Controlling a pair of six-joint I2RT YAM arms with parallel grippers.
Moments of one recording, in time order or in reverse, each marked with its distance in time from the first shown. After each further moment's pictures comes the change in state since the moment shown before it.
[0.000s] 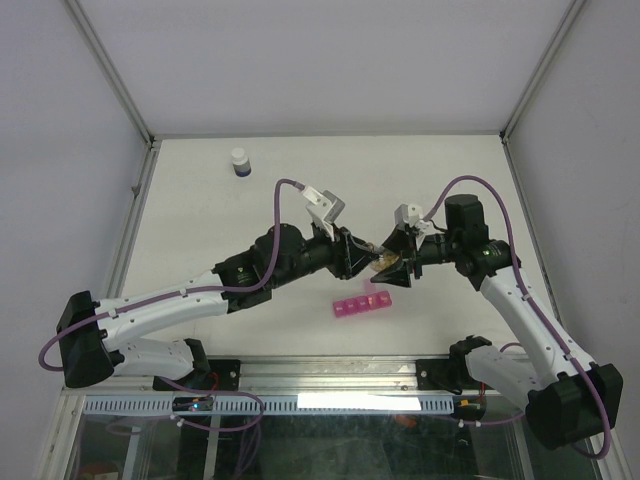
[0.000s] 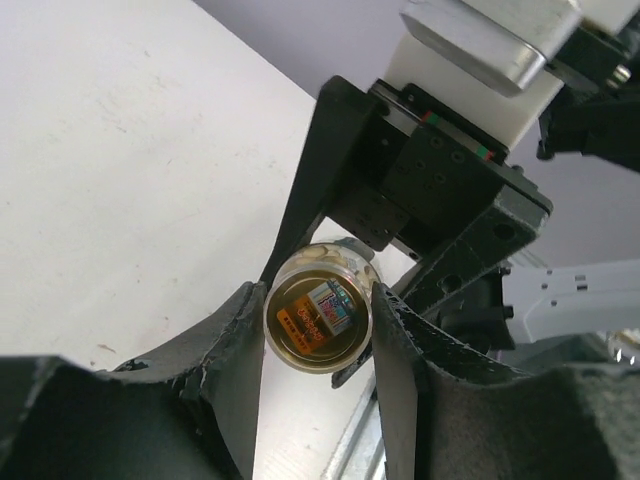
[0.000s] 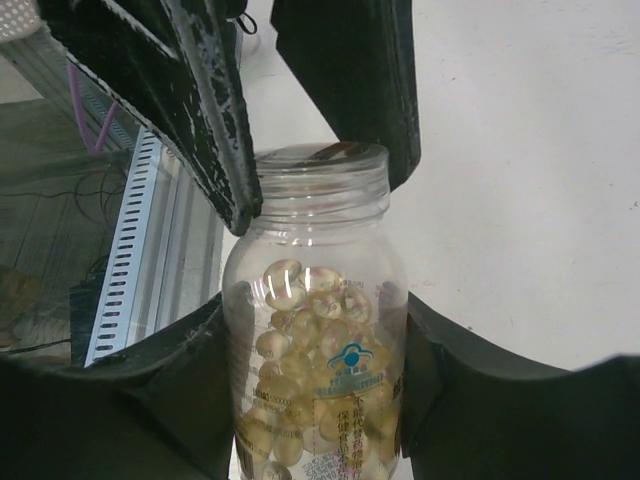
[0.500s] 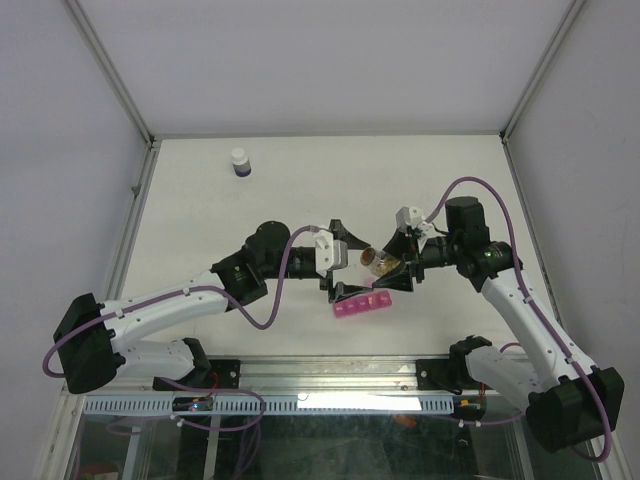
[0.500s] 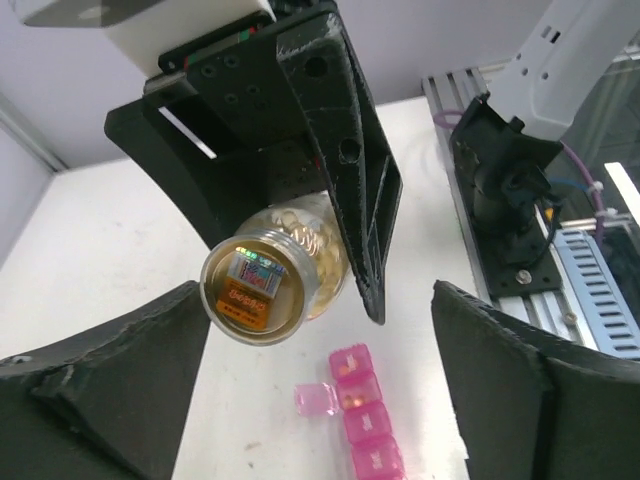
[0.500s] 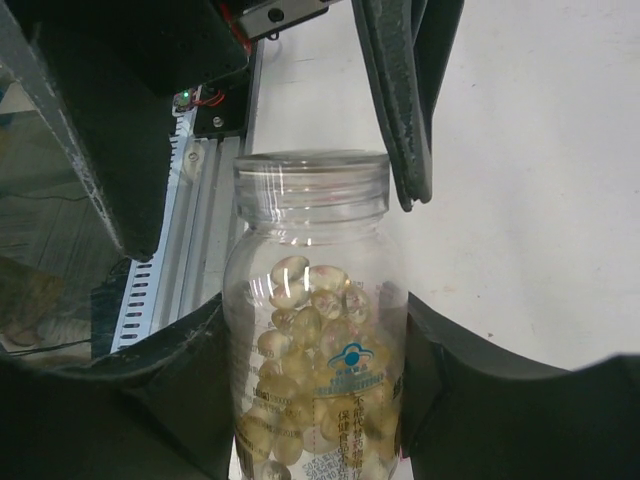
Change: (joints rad) left arm 0.107 -0.010 -0.117 0.169 0.593 0.742; right arm -0.003 -0.015 0.000 -0.049 -0.040 0.000
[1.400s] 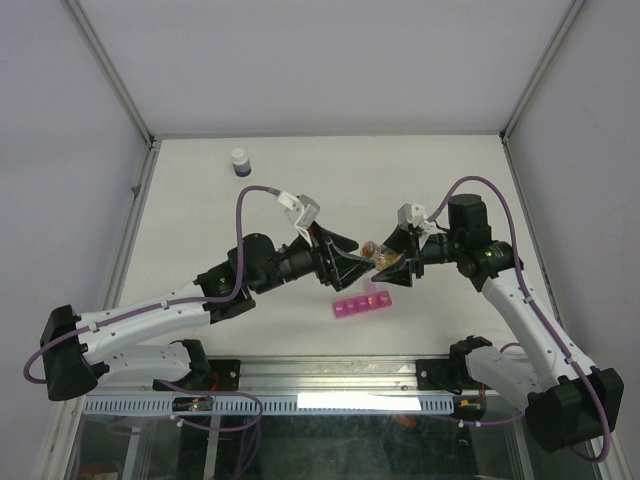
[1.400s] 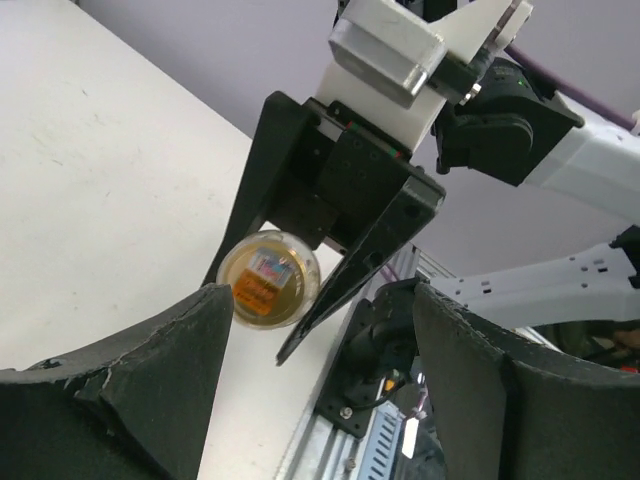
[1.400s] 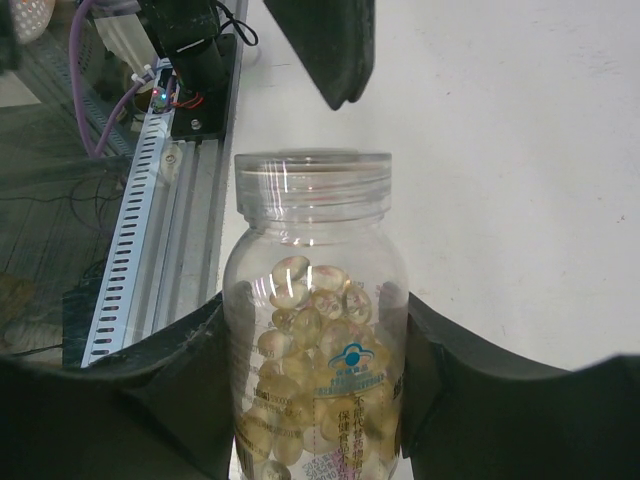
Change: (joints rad) left arm -0.063 -0.141 -0.044 0.021 -0.462 -0.785; right arm -0.009 0.000 0.000 0.059 0.017 0.000
